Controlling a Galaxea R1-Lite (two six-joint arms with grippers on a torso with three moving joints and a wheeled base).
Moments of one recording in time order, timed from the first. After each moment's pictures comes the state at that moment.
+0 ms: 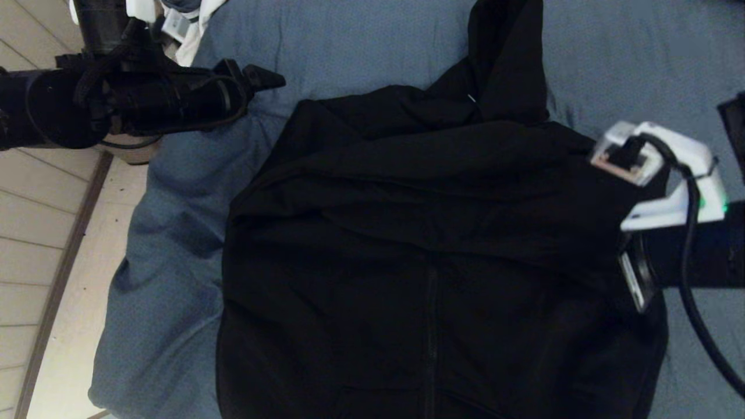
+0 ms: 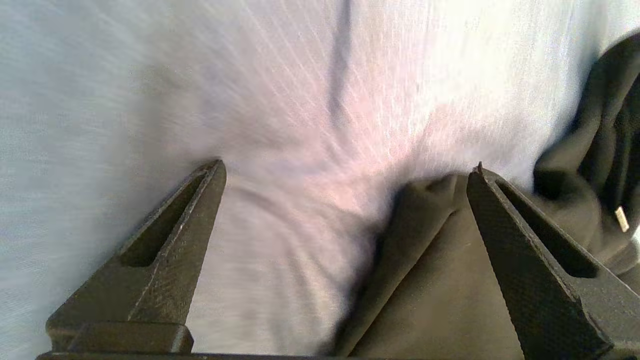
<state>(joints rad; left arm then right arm) -0.25 1.86 -1.73 -0.09 -0.27 -0.47 0.47 1.32 -1.22 0.46 0.08 -0.16</state>
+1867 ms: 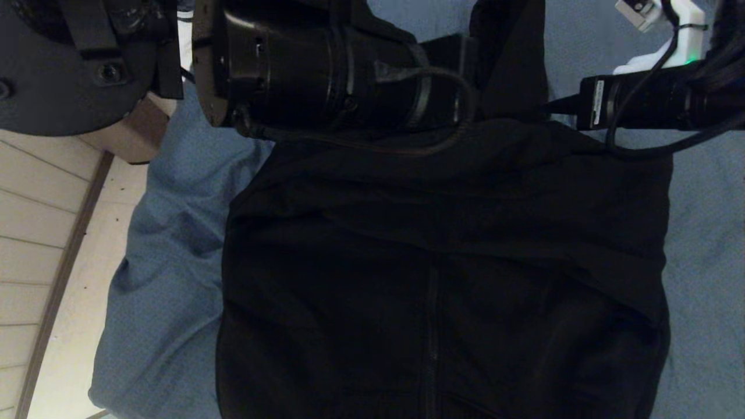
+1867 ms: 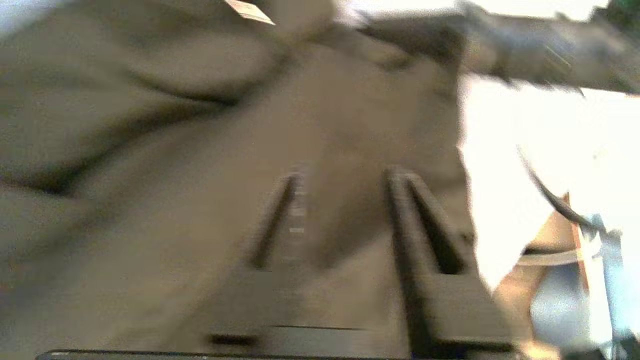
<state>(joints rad) -0.98 1.82 -1.91 0.22 0.04 -0.16 0.16 1.59 -1.62 0.23 0.20 -0.06</state>
